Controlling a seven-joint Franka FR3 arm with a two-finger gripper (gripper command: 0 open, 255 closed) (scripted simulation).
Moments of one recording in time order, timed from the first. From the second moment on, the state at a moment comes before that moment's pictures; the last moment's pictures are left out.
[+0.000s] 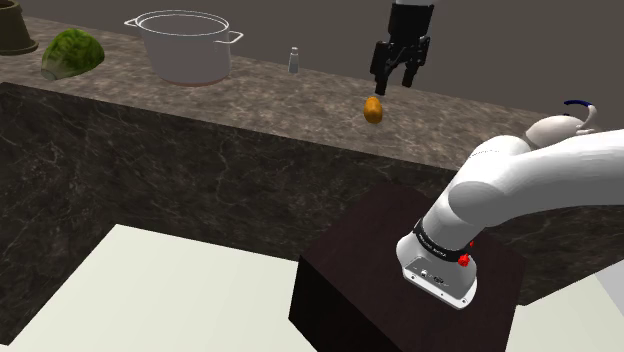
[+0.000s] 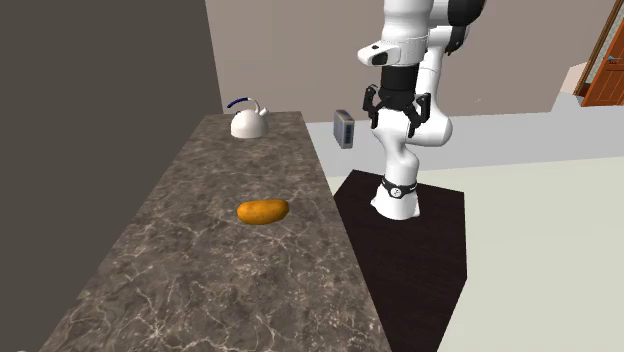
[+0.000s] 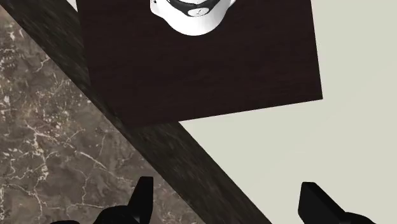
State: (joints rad) arm -0.01 -0.82 -0.03 -2.43 -0.02 1.47 0.17
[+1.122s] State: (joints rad) arm -0.15 -0.42 -0.18 -2.39 -0.14 1.89 0.19
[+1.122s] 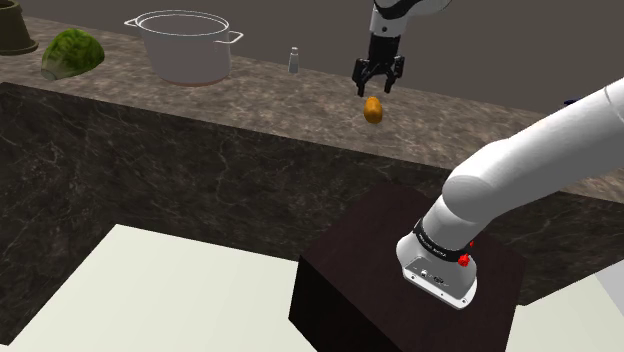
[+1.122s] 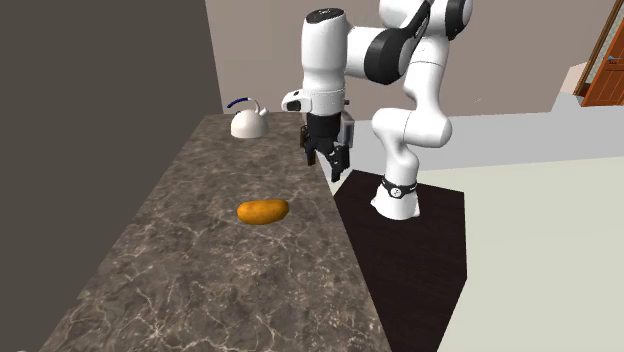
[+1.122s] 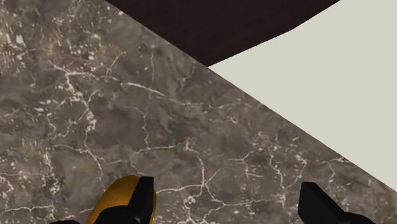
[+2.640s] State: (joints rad) arm -0.28 0.15 -0.34 -2.13 -0.06 2.28 0.17
